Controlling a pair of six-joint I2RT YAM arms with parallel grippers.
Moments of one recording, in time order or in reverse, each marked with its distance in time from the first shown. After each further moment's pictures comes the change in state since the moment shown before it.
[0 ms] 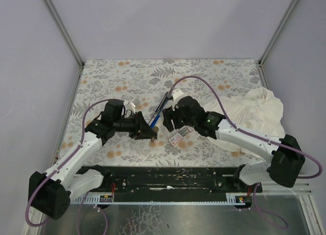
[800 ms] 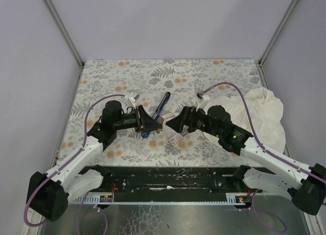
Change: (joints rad) left arm -0.039 -0.028 -0.102 0.455 -0.035 -0.215; right arm -0.078 -0.378 -0.283 0.248 -0.201 0.487
